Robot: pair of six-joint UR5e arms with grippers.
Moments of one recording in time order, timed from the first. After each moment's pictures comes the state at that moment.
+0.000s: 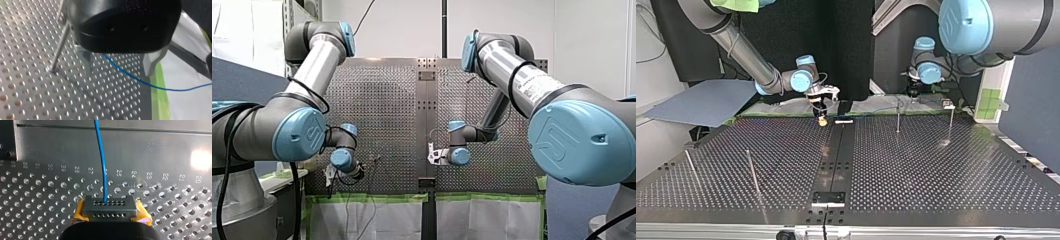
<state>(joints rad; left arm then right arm) 0.01 -2.30 -2.01 -2.41 -1.53 -1.71 2.15 -0.58 1.33 -0.60 1.56 1.54</state>
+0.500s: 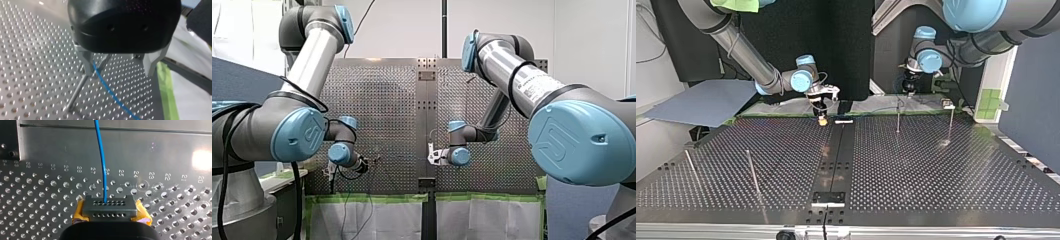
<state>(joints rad) -0.02 -2.19 -2.13 -2.35 -1.48 -1.73 2.15 -0.58 1.33 -0.59 1.56 1.54</state>
